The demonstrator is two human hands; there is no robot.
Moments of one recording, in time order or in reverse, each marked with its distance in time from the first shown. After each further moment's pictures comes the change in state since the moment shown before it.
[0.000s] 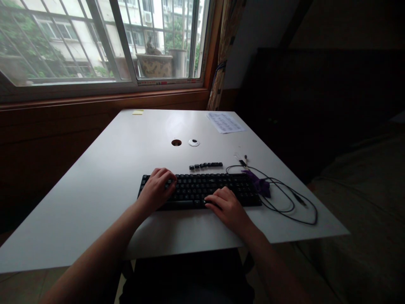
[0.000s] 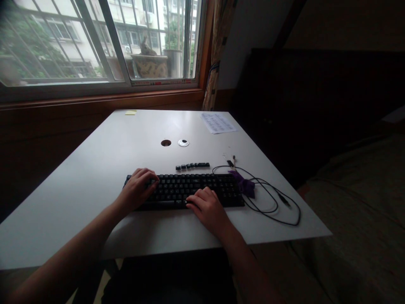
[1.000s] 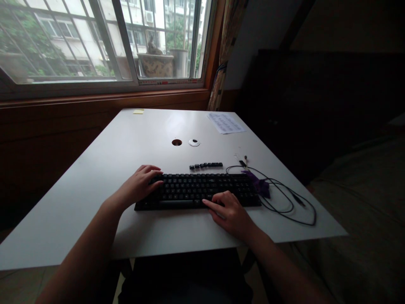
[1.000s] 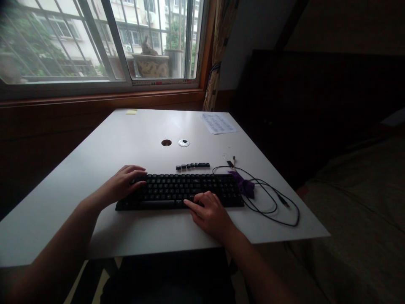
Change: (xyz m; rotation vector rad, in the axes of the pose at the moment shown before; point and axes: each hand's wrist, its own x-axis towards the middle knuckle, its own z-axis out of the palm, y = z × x) left_hand -0.011 -0.060 -0.037 0.061 -0.195 0.007; right_hand -0.013 -0.001 -0.012 -0.127 -0.068 -0.122
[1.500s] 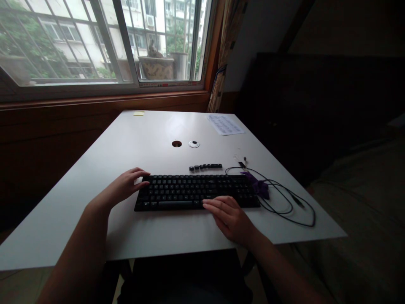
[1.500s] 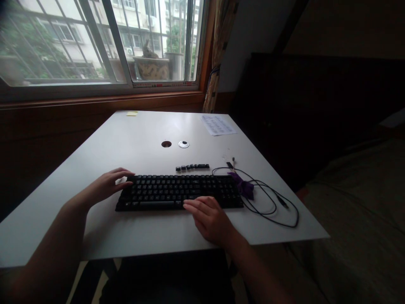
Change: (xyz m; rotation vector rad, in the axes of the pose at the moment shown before) left_hand -0.024 -0.031 -0.023 -0.124 -0.072 -0.145; right_hand -0.003 -0.007 -0.010 0.104 -0.015 -0.073
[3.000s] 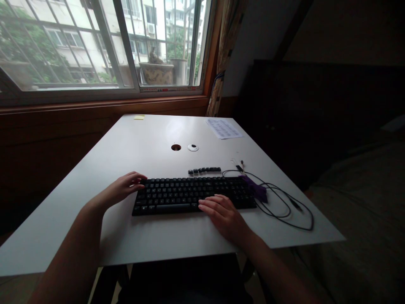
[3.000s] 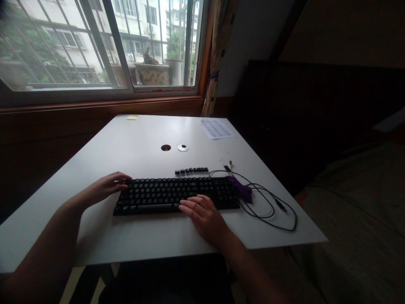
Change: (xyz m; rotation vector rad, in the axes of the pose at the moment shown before) left_hand -0.005 -0.012 -0.005 -0.231 -0.092 -0.200; right_hand 0.010 0.004 0.012 -0.060 0.070 -0.049
